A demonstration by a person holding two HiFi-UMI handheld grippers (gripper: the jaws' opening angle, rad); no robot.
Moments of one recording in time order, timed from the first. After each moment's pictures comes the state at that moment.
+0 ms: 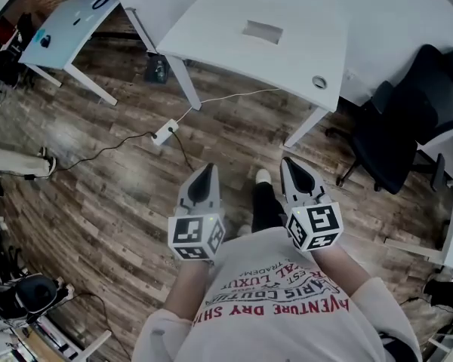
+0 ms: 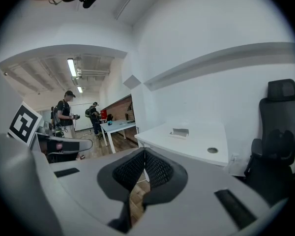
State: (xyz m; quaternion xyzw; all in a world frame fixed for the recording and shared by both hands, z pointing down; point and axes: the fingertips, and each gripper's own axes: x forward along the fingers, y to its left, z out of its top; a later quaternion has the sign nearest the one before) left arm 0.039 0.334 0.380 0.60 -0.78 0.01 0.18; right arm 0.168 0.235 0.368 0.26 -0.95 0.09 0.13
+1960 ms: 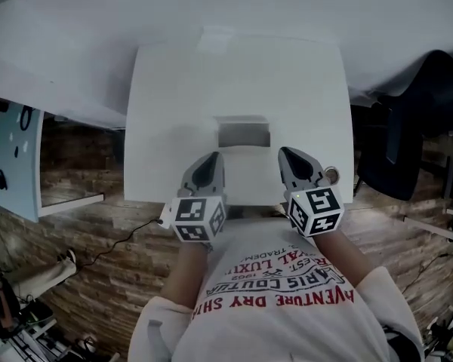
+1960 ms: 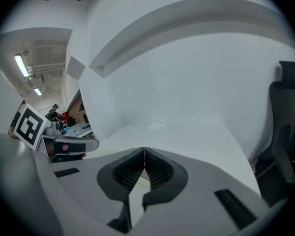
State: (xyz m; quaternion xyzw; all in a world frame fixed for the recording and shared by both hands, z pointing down) left arm -0.194 -0.178 0.429 0.74 -0.62 0.11 0.24; right arm -0.051 -0.217 0.412 0.40 -0.88 0.18 0.16
